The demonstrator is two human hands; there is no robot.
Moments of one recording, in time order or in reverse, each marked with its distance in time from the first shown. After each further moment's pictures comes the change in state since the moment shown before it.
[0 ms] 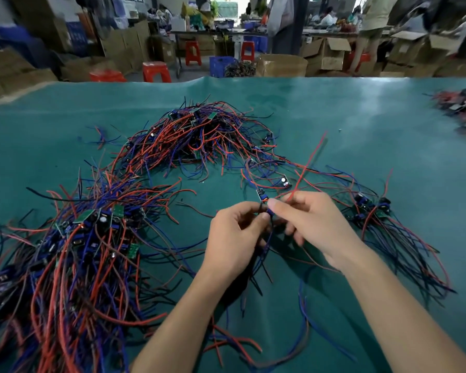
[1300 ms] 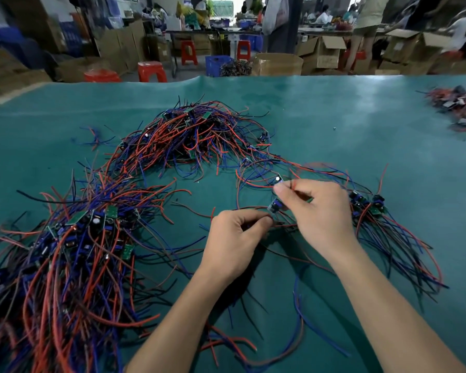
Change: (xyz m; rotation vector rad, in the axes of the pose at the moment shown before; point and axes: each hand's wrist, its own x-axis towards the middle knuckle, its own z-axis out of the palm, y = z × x) left_hand -0.003 0.006 0.001 0.217 -0.043 0.103; right_hand 0.002 0.000 -0.006 -0.309 0.319 -0.447
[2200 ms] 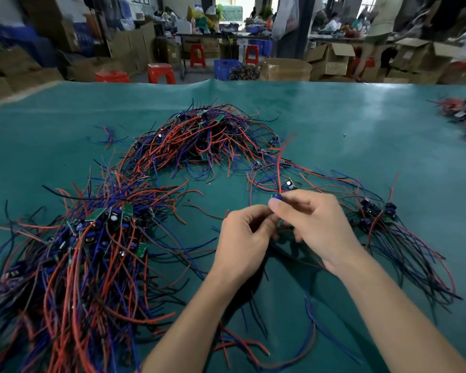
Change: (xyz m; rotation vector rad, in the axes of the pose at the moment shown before) left_hand 0.000 0.002 -0.001 -0.116 0.023 0.055; right_hand -0.008 -0.011 0.009 0.417 -0.252 0.321
